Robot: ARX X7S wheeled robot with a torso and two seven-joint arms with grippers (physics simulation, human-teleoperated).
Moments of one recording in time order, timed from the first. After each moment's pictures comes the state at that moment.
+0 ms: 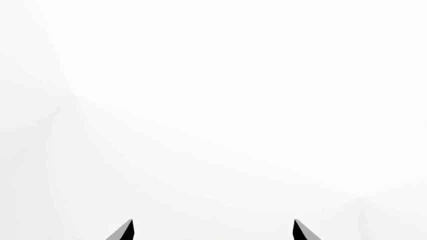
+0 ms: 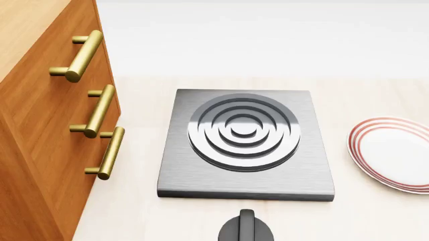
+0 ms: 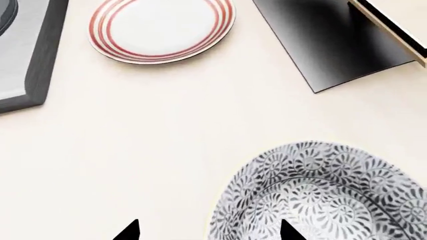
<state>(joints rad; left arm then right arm) -0.28 -0.44 -0.45 0.82 -0.99 -0.20 -0.18 0.06 0.82 0.51 -0.03 0.70 1.07 -0.16</state>
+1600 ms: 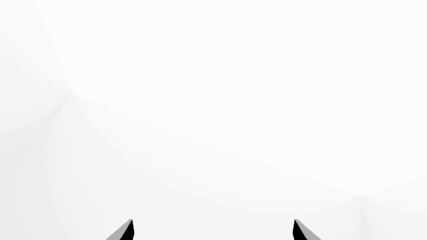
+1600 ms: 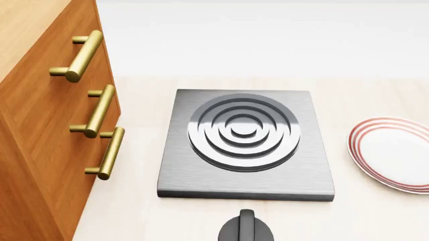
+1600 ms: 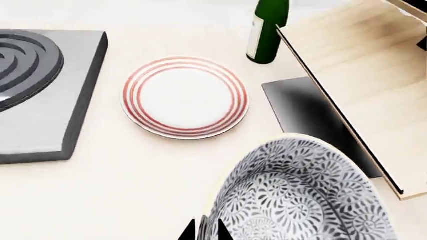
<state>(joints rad) -0.27 -0.45 -0.44 0.82 -0.99 -0.17 -0.18 0.19 0.88 0.40 -0.13 0.67 1.02 -0.13</state>
